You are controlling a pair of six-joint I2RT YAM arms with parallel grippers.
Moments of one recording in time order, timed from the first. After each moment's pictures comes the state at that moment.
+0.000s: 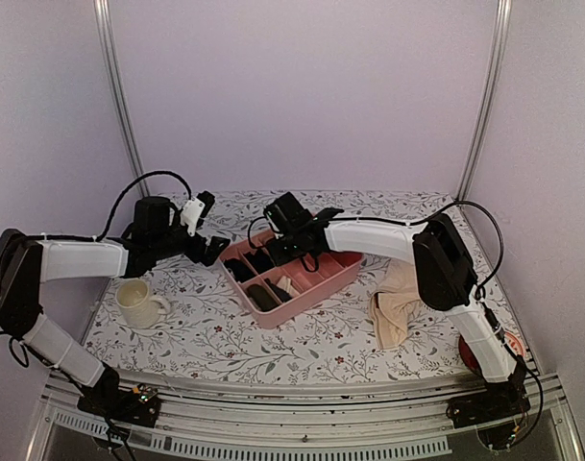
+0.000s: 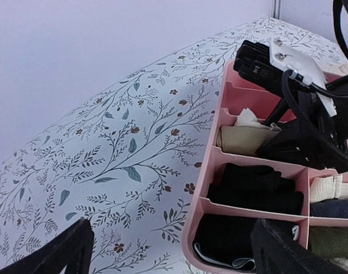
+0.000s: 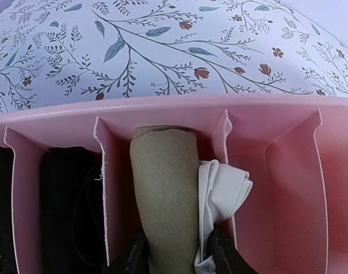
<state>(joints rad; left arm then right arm) -0.37 1.48 0.75 0.29 0.17 0.25 0.89 2.46 2.10 -0.49 0.25 0.22</state>
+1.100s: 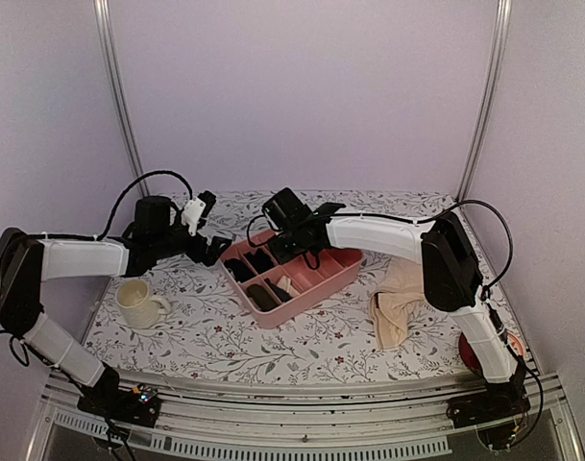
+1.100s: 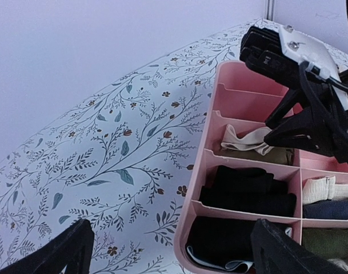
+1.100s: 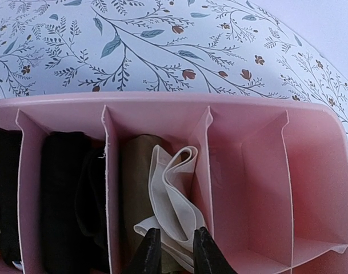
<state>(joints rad) -0.36 1.49 0.76 0.29 0.20 0.24 0.91 2.41 2.10 -0.56 0.33 0.15</state>
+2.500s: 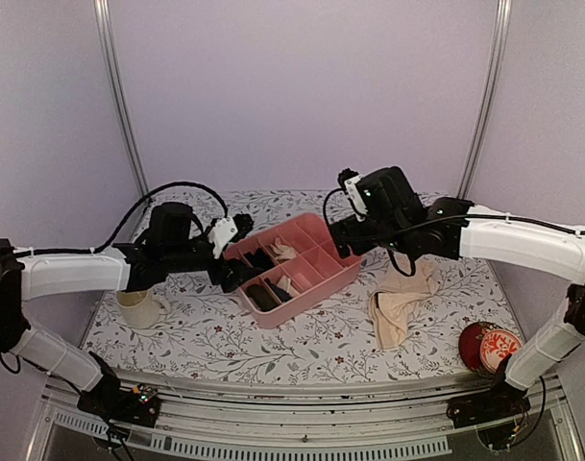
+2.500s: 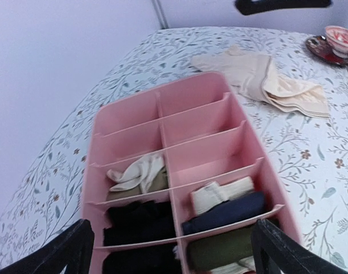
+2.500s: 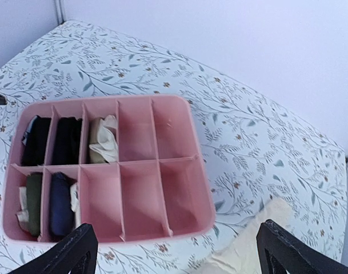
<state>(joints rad) -0.57 1.38 0.76 0.20 0.32 0.41 0.92 1.61 1.38 -0.43 0.47 0.13</state>
